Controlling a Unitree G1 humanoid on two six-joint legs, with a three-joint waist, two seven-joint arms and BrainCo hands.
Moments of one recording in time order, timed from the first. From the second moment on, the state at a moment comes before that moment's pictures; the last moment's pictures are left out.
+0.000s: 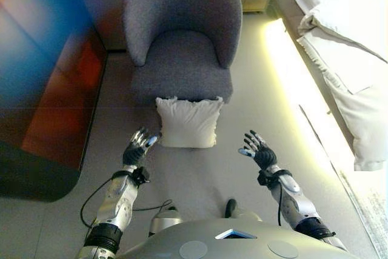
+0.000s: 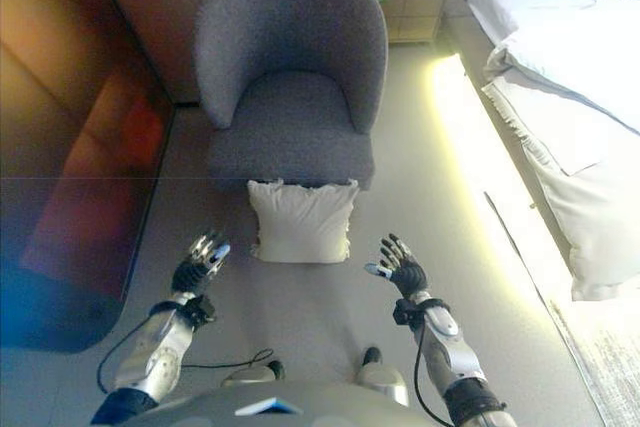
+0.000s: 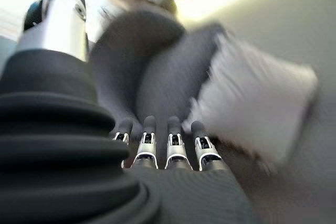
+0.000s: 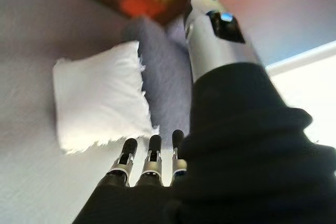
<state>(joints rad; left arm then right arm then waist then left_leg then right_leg) 0.21 0.29 -0.13 0.39 -0.60 -0.16 0.01 0.15 -0.28 0.24 0.42 0.60 -0.07 0.07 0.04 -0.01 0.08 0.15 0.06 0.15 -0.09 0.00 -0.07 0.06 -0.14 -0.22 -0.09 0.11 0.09</state>
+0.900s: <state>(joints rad) 0.18 0.29 -0.06 0.41 -0.69 -0.17 -0.08 0.25 -0.21 0.12 0.37 0.65 -0.10 0.02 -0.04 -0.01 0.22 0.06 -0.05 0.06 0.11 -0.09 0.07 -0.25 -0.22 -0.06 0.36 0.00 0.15</state>
